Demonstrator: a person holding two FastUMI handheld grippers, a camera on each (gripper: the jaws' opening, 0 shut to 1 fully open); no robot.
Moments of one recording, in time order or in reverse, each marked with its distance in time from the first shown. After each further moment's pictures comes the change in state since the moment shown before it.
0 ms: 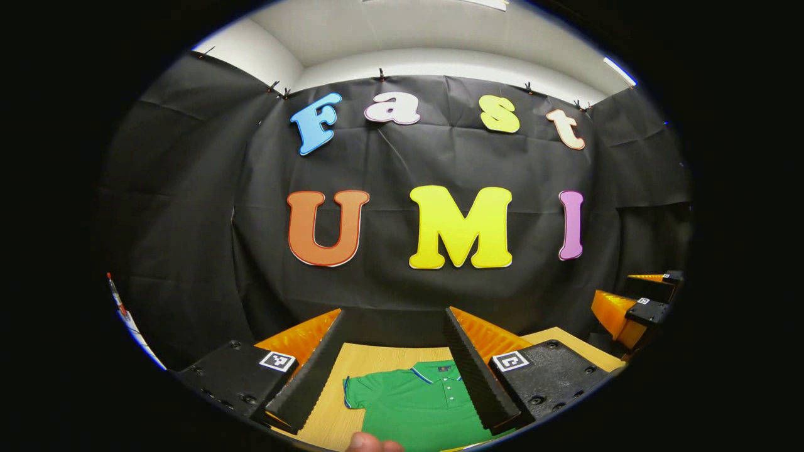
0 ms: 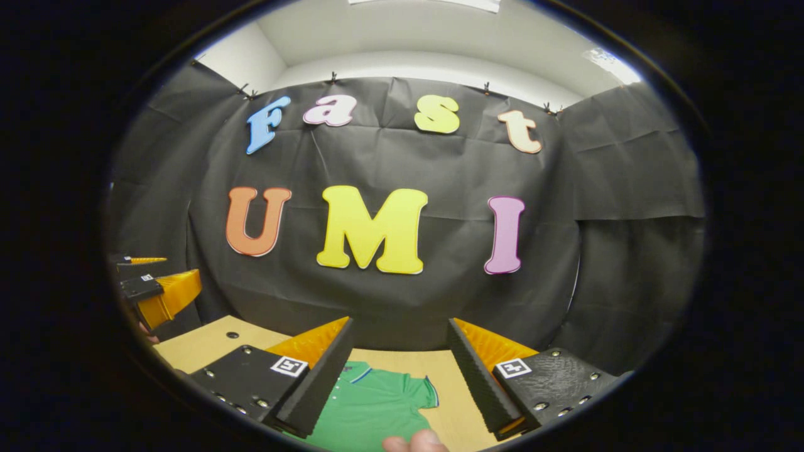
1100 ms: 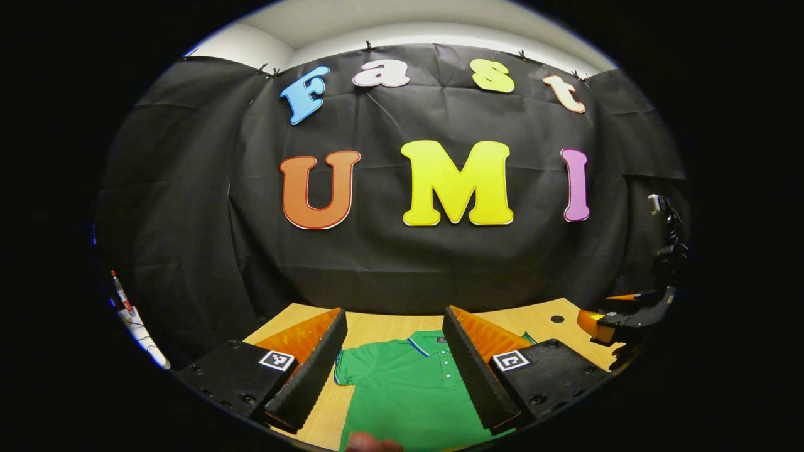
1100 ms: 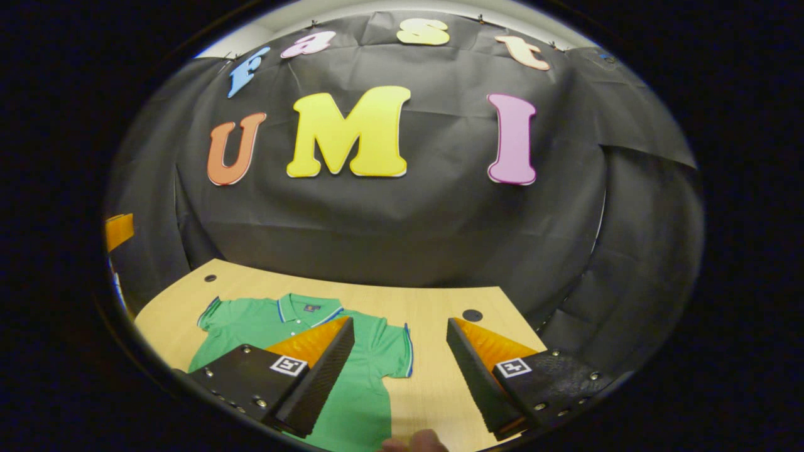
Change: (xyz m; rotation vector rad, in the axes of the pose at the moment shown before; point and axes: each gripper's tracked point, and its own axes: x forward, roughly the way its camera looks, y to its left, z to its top) left arm 0.007 -0.034 -0.071 0.040 0.175 0.053; right arm 0.112 -0.093 -0.178 0.019 0.361 0.084
